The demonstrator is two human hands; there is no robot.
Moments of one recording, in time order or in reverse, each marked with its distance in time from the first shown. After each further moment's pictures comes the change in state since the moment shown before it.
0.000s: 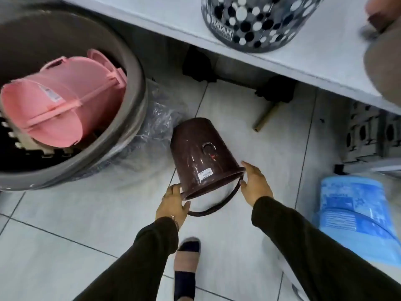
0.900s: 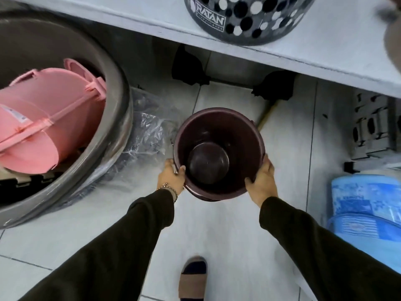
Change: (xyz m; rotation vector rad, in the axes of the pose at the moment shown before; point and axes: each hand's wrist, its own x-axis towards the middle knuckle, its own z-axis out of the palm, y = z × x) left_hand 0.122 0.032 -0.034 -0.540 0.078 -0.175; right_hand 0.060 0.008 0.018 0.338 0.138 0.178
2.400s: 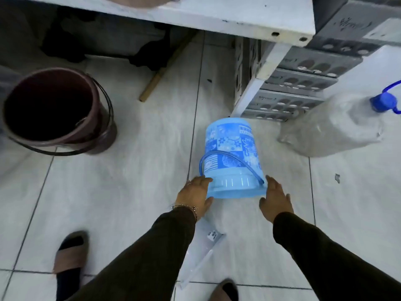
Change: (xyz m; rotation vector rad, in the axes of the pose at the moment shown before) left_hand -0.304 0.010 0.477 0.894 -0.392 0.630; right_hand -0.071 0.464 -0.340 -0.407 -0.054 0.185
